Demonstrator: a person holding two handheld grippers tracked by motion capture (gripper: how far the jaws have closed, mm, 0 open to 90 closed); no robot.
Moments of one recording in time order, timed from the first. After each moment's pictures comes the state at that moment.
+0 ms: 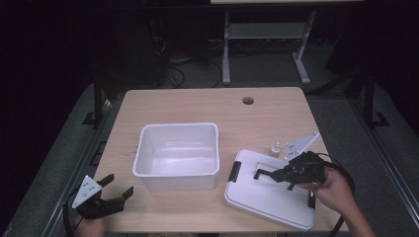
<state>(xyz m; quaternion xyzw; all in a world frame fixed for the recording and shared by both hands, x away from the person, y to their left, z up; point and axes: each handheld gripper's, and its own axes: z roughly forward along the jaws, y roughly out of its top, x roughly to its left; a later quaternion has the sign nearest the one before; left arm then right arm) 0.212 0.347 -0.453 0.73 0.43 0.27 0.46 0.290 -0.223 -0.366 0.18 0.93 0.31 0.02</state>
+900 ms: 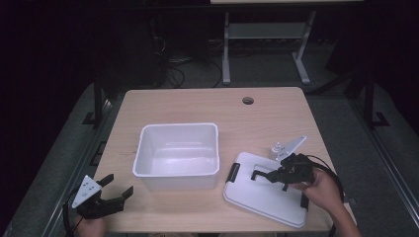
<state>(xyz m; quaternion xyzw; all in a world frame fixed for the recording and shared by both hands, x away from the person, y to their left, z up) 0.212 0.348 -0.453 0.73 0.43 0.27 0.46 0.309 -0.218 -0.408 0.20 0.93 0.30 0.00</state>
